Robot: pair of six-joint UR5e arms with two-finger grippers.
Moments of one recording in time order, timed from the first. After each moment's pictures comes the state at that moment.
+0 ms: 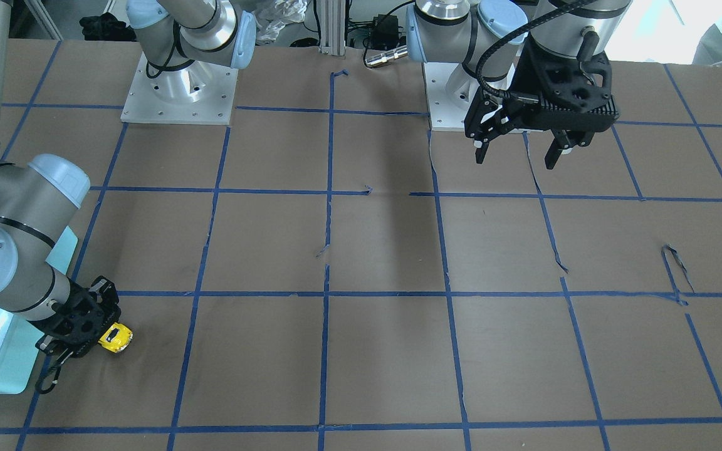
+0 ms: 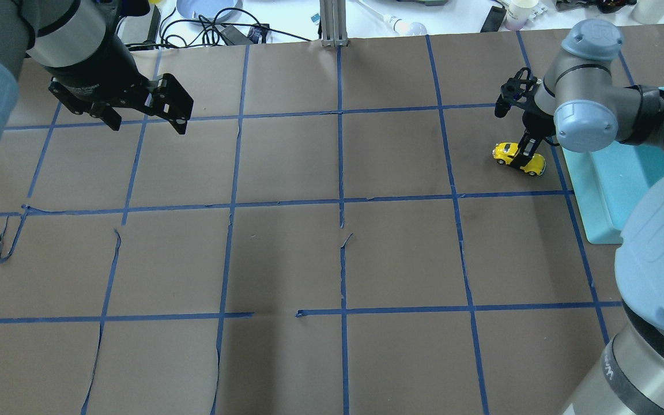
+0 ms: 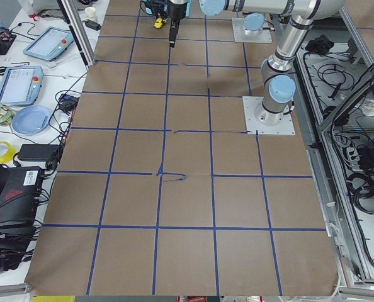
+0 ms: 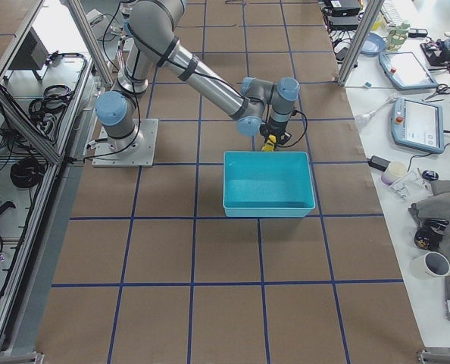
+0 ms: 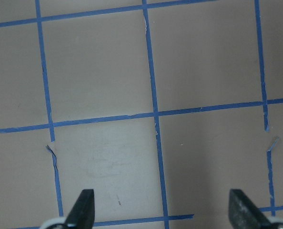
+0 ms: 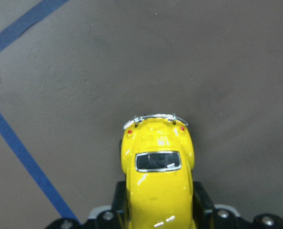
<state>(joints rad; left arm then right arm) -1.57 -1.53 -1.58 -1.48 1.60 0.09 1.33 -1.06 1.69 -2.19 -1.57 -1.26</state>
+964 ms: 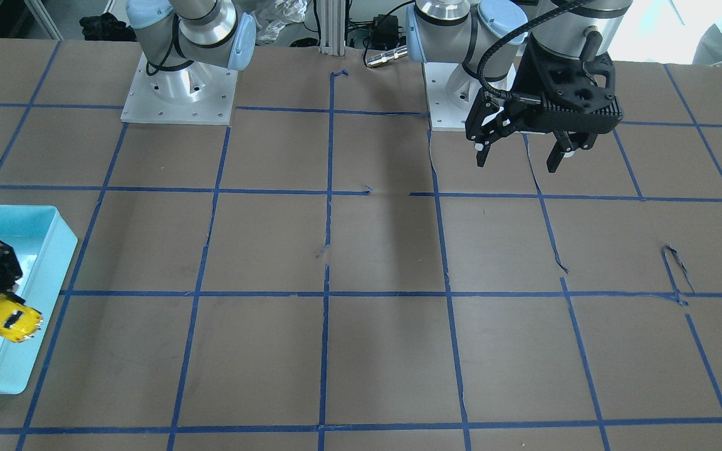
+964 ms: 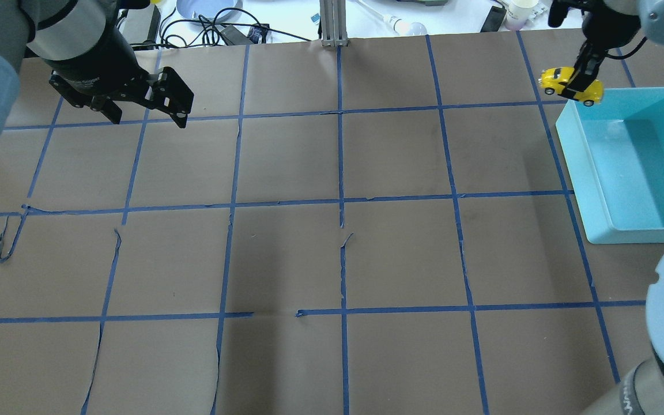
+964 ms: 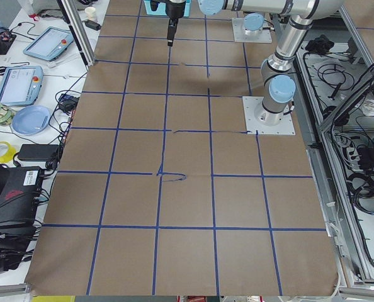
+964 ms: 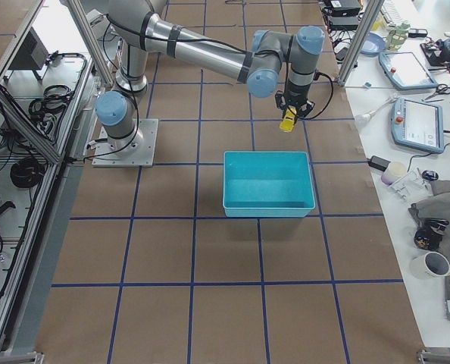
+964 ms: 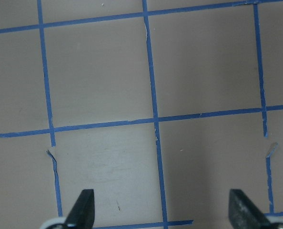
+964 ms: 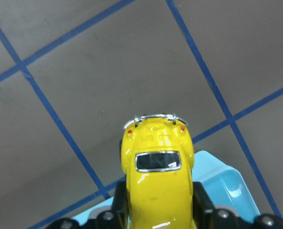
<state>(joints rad) -1.57 -1.54 -1.57 -1.47 1.59 0.10 1.26 -1.18 1.36 -1.79 -1.60 -1.41</state>
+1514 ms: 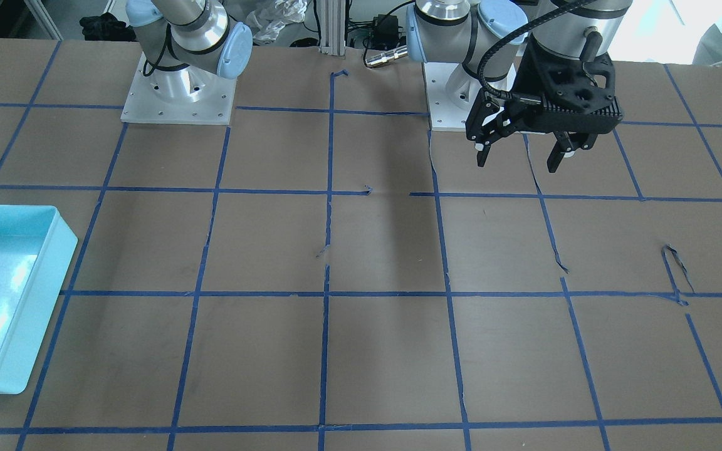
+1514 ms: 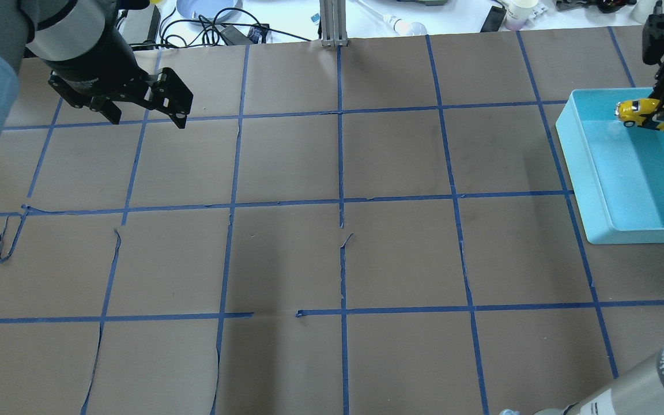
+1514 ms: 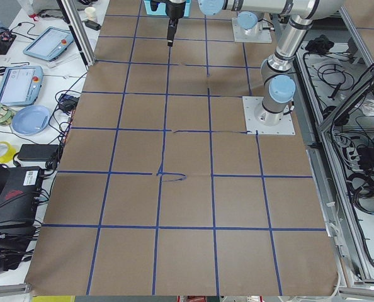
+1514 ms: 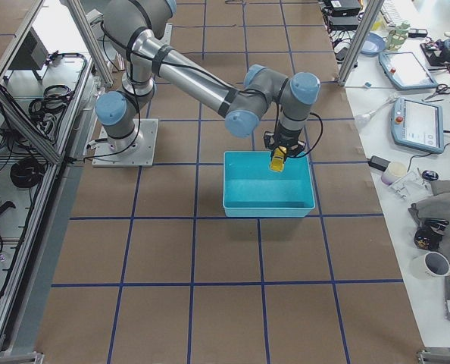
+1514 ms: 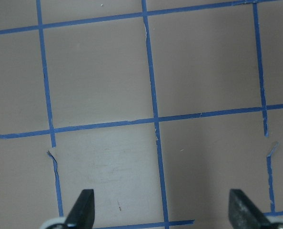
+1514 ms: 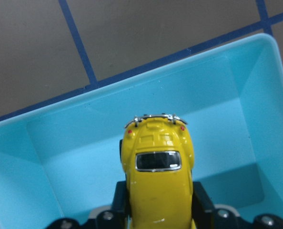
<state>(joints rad) -1.57 -1.54 -1.57 -1.47 1.59 0.10 1.05 -1.16 1.46 -1.84 -1.61 -1.77</state>
